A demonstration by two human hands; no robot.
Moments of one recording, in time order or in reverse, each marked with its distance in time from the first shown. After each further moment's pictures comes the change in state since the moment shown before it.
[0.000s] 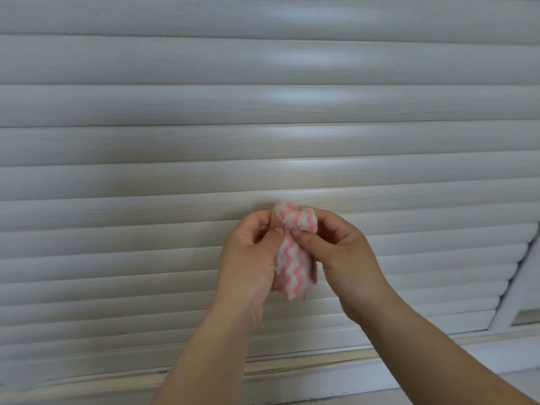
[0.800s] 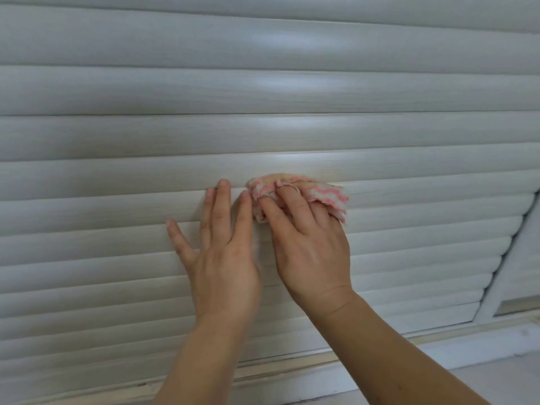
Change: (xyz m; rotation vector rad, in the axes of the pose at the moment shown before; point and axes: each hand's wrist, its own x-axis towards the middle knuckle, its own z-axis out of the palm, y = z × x) left_hand 0.027 -0.048 -0.014 1.328 0.356 0.677; right_hand 0.035 0.042 0.006 -1.400 0.387 -0.902
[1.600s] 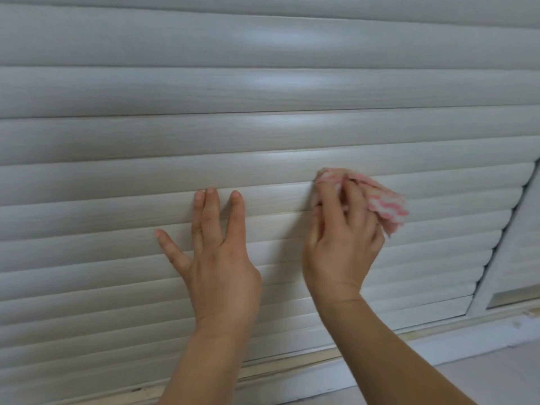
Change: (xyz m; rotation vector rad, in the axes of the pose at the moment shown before) left_hand -0.005 0.009 0.008 0.011 0.057 -0.058; right_hand -0.009 0.025 0.007 -0.053 0.147 0.545
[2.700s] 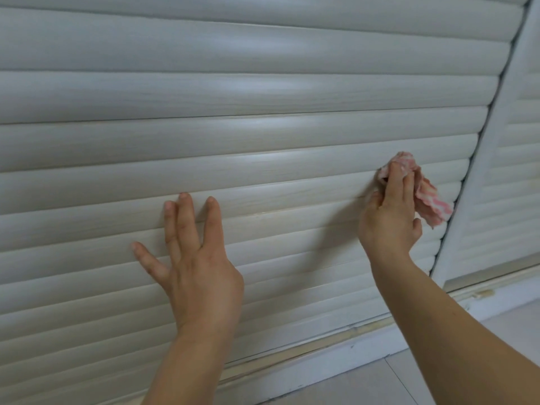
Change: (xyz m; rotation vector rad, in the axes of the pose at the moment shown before) left_hand -0.005 0.040 -0.005 -0.118 -0.136 -0.082; right_hand 0.072 0.103 -0.037 0.053 -0.220 0.451
